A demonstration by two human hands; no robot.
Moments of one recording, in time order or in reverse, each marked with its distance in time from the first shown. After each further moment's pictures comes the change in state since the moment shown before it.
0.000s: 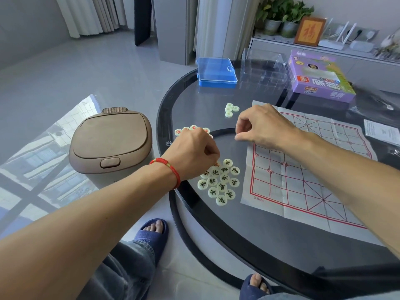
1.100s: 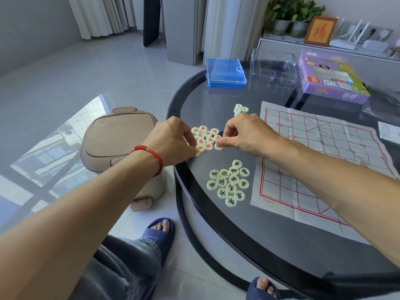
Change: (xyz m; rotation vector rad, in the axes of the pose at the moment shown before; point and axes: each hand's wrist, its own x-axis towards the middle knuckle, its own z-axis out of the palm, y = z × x) left_hand -0.001 -0.036 -0.036 0.010 0.005 -0.357; right_hand 0.006 -0.039 0.028 0.092 -0.068 -0.019
